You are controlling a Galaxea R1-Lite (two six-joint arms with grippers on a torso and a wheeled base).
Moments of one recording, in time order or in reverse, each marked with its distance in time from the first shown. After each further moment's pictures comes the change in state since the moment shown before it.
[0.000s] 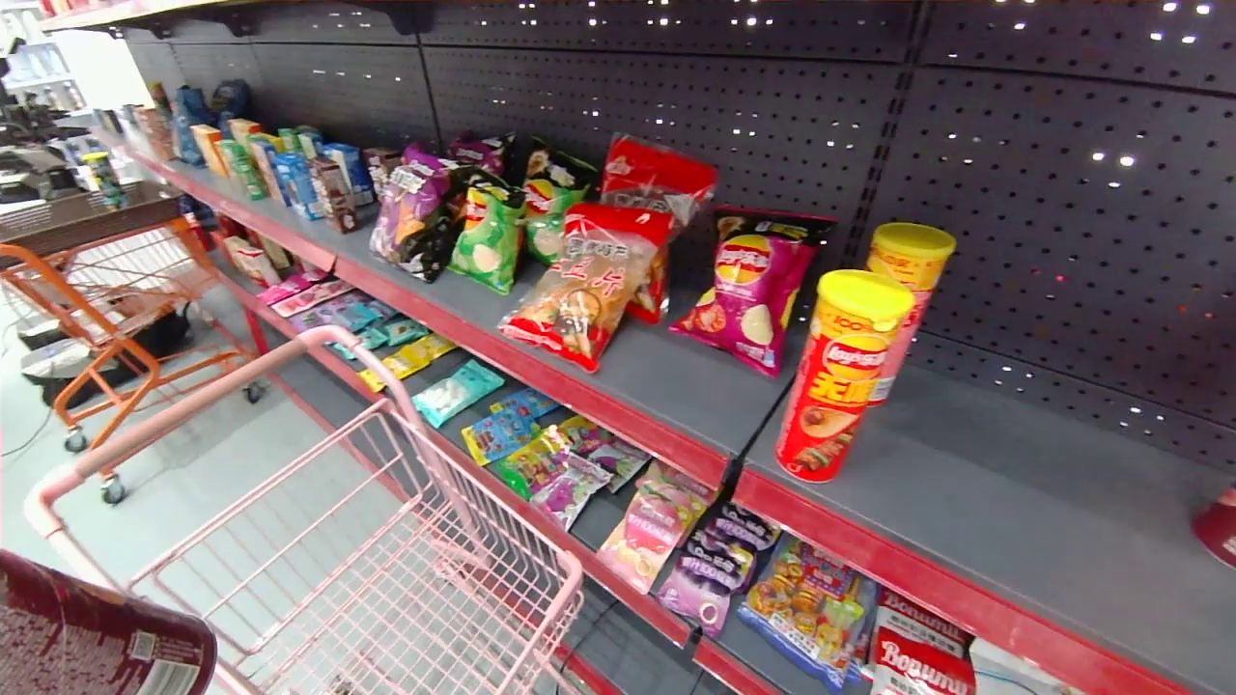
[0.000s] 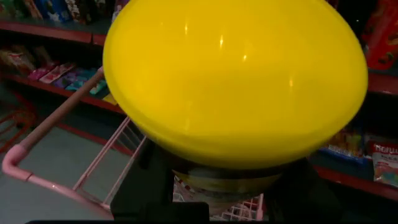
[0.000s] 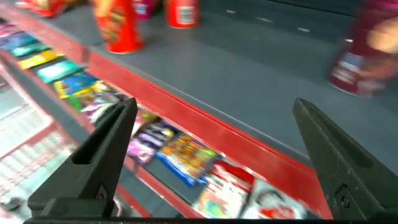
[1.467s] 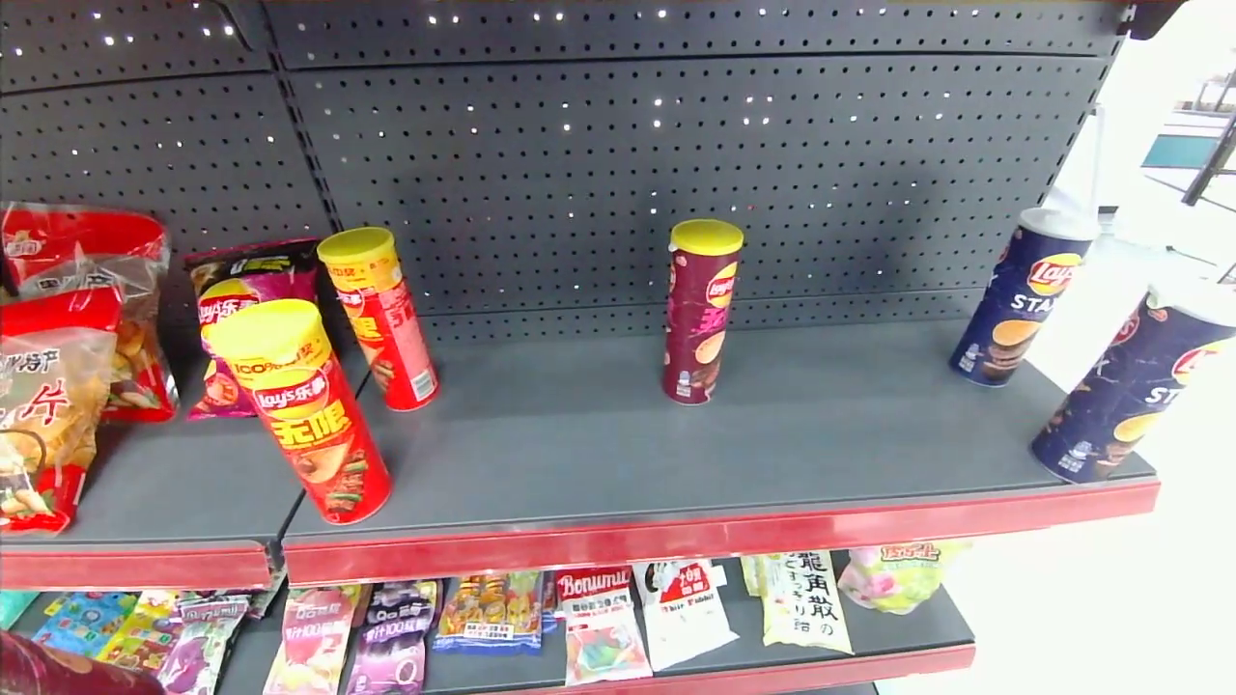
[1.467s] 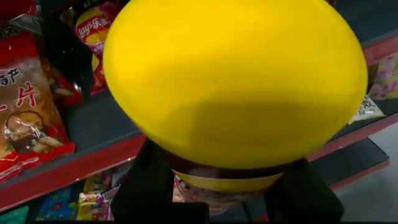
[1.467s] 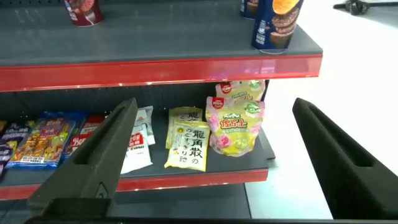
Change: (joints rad) left arm 0.003 -0.099 -0.008 0.179 0.016 0.116; right arm 0.000 0.000 0.000 -0.001 0.002 0.000
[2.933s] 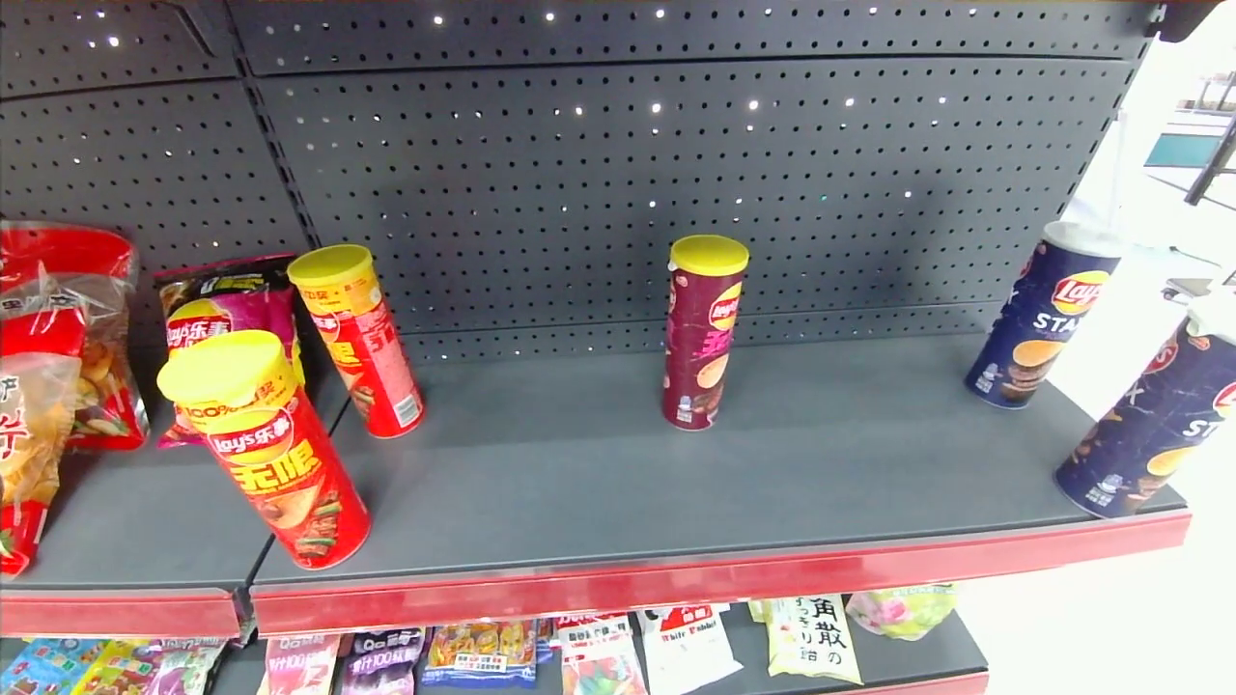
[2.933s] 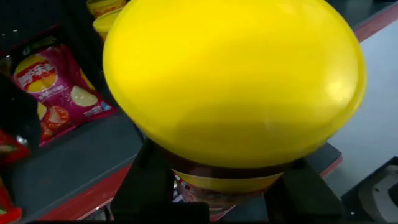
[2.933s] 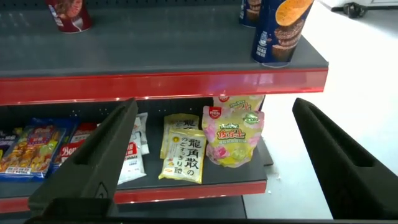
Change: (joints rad) left arm -0.009 -0.145 -0.039 0.098 -0.261 -0.004; right arm -0.002 0.001 -0.001 0.000 -0.003 -0.019
